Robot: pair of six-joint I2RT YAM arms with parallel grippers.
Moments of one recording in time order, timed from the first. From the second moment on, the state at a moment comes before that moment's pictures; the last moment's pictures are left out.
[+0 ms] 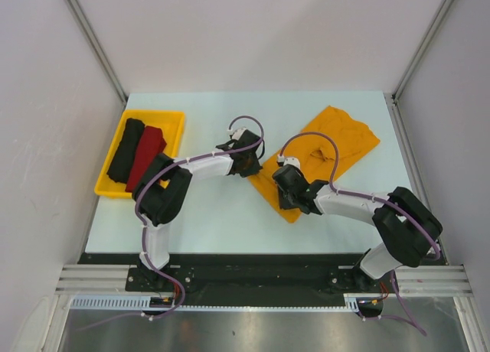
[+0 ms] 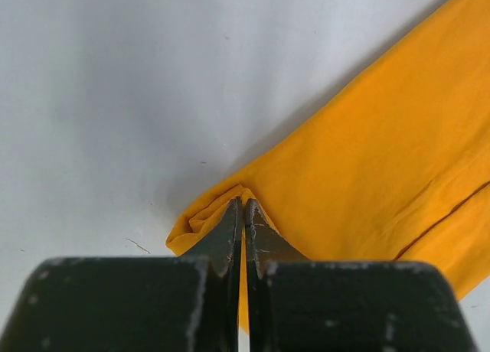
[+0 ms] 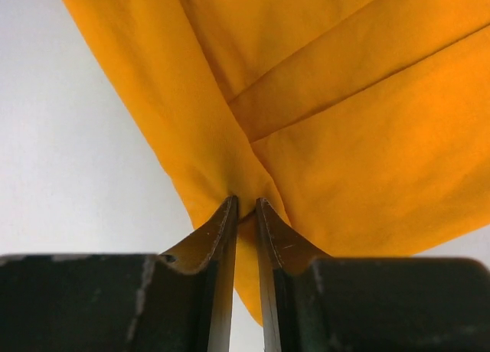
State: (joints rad) left arm -0.67 1.98 1.32 -0.30 -0.17 -0.89; right arm 0.80 1.53 0.82 -0.24 0.25 0.55
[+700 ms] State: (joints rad) left arm -0.71 1.69 1.13 -0.20 -0.16 -0.81; right arm 0.80 1.53 0.79 -0.19 0.21 0.55
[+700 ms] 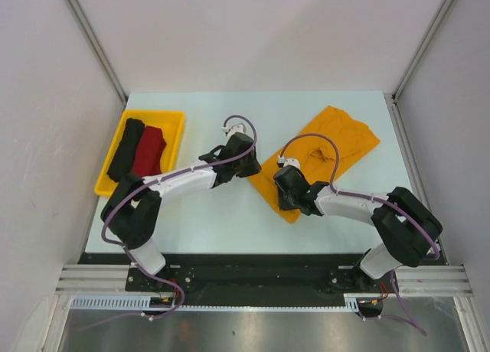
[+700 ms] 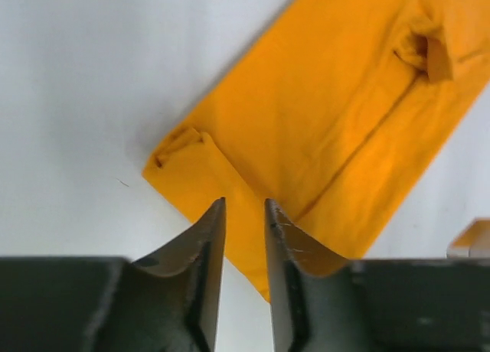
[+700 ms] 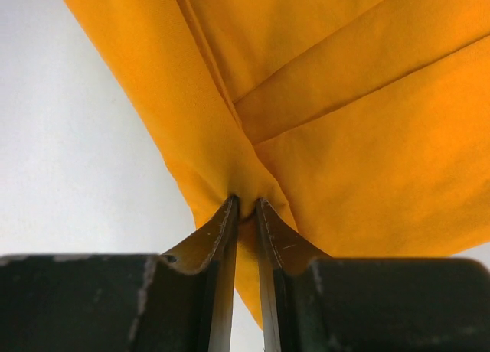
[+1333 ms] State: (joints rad) left arm -0.75 1.86 1.09 -0.06 0.01 -0.89; right arm 0.80 1.51 0.78 -0.21 0.21 0.57
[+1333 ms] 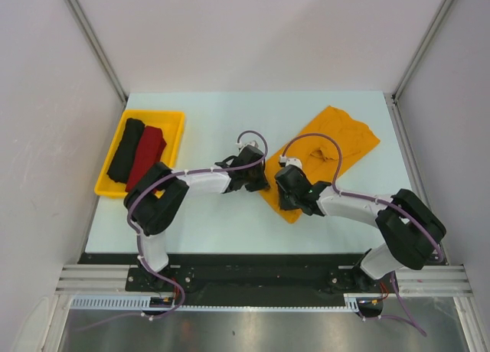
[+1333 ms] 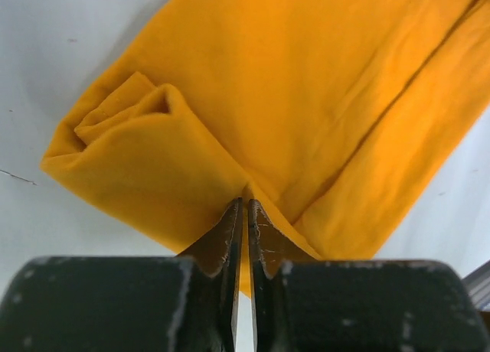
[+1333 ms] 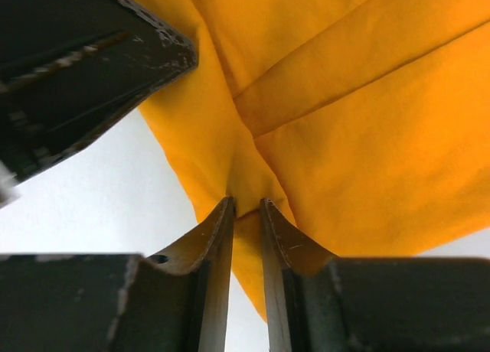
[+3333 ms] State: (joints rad) left arm -0.74 1.90 1.12 -0.10 0.02 -0.89; right arm 1.17 1.67 0.90 -0.47 0.72 0.45
